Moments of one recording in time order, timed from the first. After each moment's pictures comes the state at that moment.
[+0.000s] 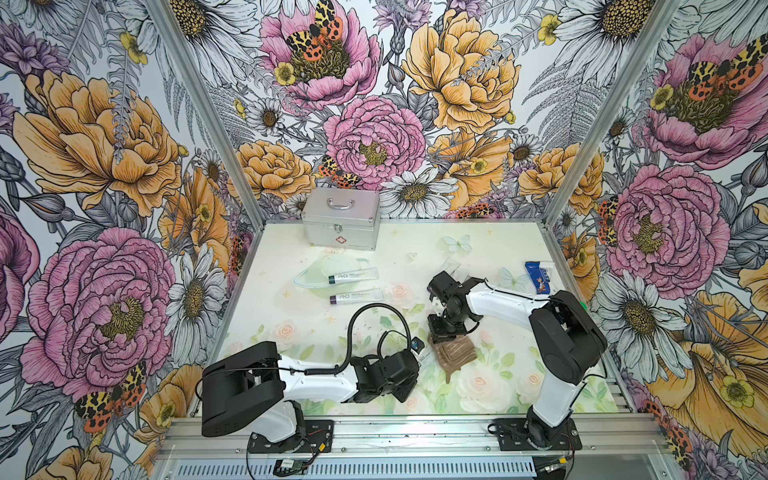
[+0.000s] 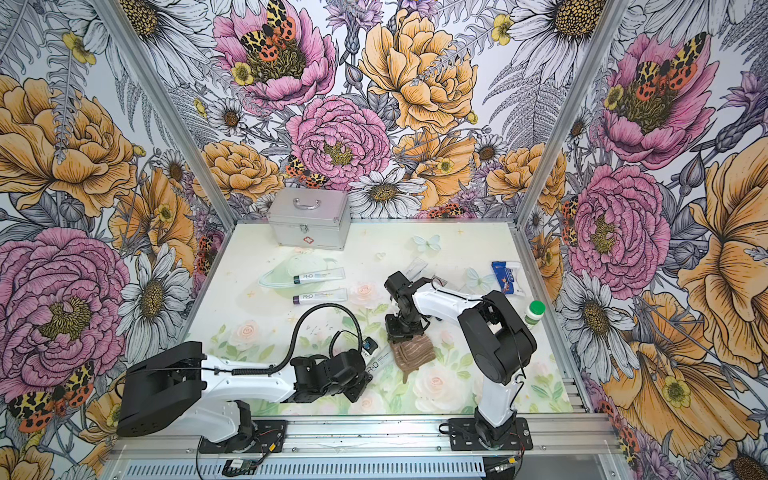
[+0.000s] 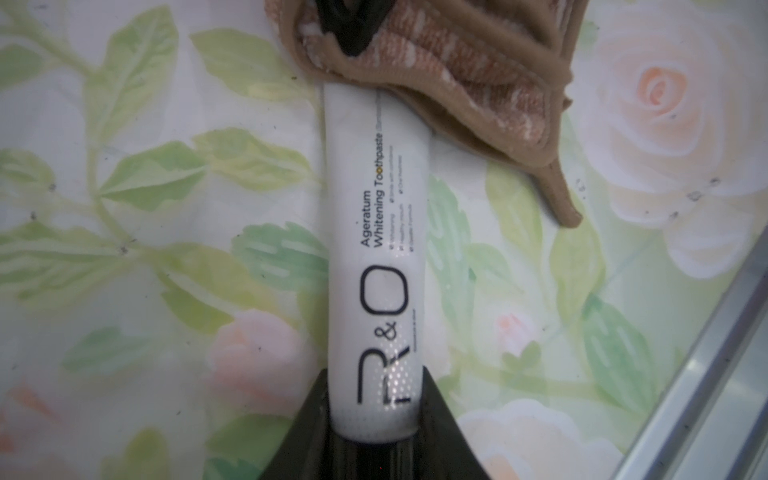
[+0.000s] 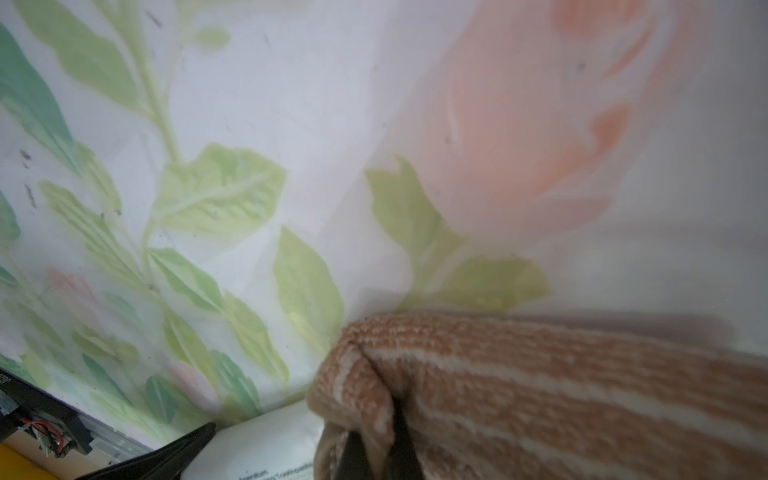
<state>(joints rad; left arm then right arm) -1.22 1.45 0.56 -0.10 -0.18 -0.43 0.63 1.80 1.12 -0.79 -0.32 0.45</state>
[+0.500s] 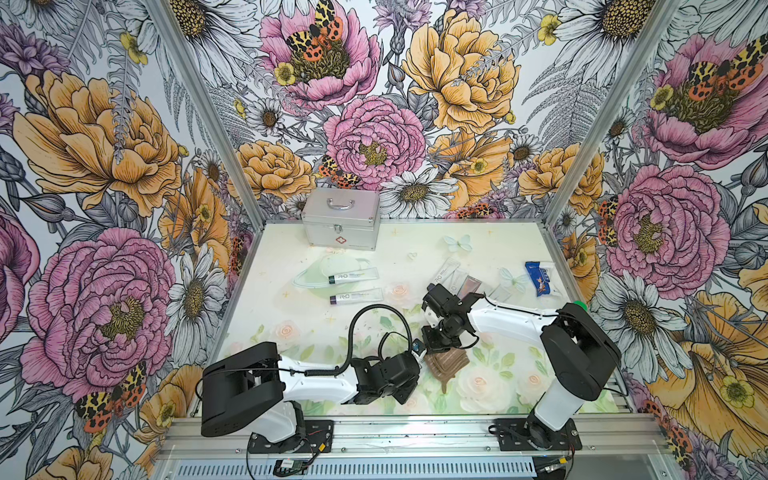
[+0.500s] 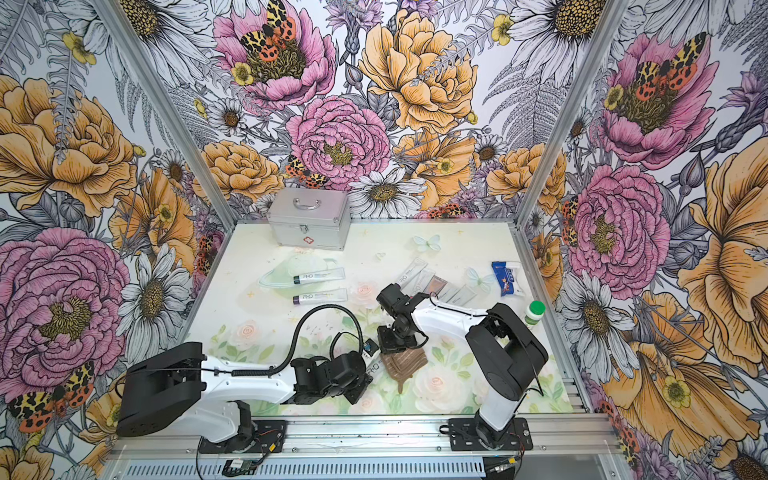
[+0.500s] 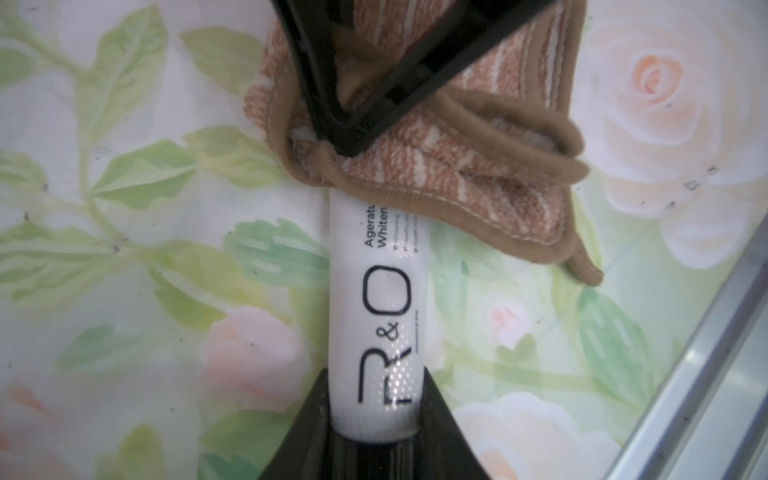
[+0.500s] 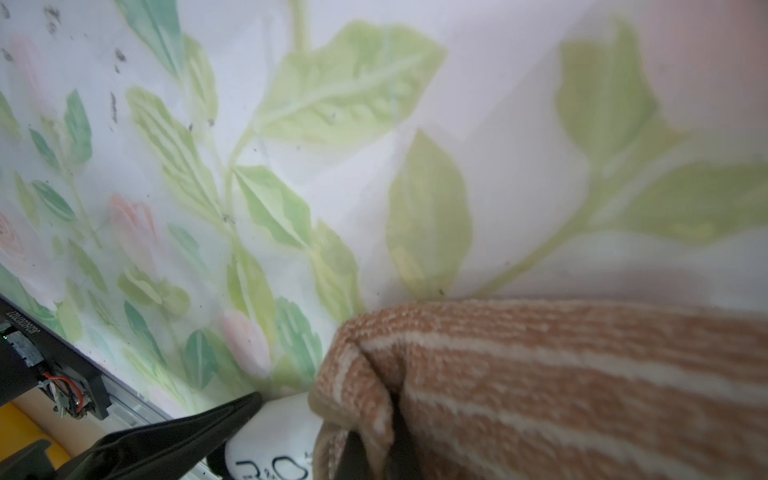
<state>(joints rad) -1.23 1.45 0.56 -0.10 -0.19 -0.42 0.72 1.70 0.99 -0.66 -0.35 0.51</state>
